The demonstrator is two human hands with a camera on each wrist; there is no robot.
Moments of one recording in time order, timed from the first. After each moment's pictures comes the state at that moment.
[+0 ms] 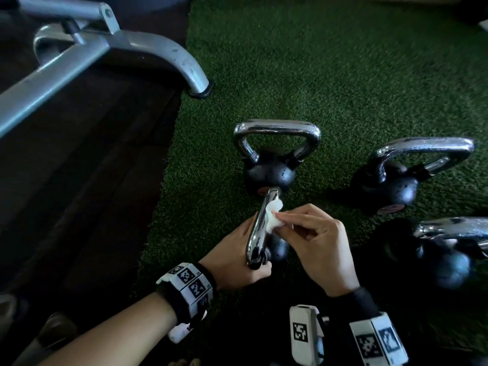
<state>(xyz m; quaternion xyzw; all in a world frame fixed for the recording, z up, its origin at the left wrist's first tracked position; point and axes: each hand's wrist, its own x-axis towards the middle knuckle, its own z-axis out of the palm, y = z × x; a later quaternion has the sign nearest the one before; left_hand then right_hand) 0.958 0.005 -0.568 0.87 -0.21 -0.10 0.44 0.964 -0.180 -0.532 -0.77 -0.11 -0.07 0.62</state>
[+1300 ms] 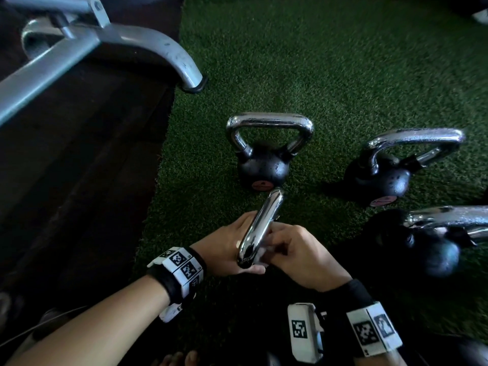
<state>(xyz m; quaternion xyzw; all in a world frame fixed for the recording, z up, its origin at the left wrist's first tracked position) 0.973 0.018 -0.578 0.89 -0.24 -0.20 0.33 0.961 -0.188 -0.553 -0.80 -0.22 0.17 0.54</state>
